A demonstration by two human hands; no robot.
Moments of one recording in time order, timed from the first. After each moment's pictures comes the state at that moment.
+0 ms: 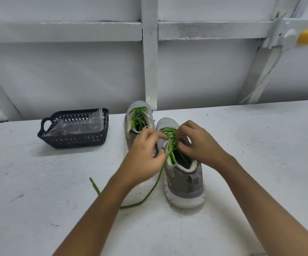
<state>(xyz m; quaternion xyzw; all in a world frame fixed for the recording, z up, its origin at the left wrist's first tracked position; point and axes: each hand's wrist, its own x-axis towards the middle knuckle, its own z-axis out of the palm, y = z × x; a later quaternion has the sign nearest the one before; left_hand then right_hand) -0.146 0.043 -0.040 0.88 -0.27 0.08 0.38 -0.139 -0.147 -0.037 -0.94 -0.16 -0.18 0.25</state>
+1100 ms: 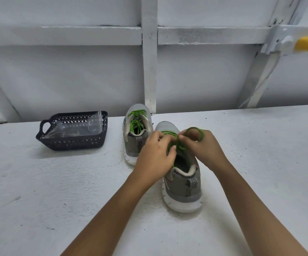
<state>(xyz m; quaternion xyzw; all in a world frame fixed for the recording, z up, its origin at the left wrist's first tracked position) -0.136 0.004 -0.047 0.90 -0.24 0.12 0.35 -0.149 -0.140 -0.029 -0.85 0.02 -0.15 0.51</state>
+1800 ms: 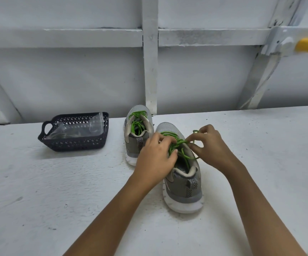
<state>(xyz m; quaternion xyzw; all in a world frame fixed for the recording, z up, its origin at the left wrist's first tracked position) -0.140 0.006 -0.045 0.92 -0.23 0.11 0.31 -0.144 -0.168 -0.038 -0.96 0.00 -0.13 0.25</state>
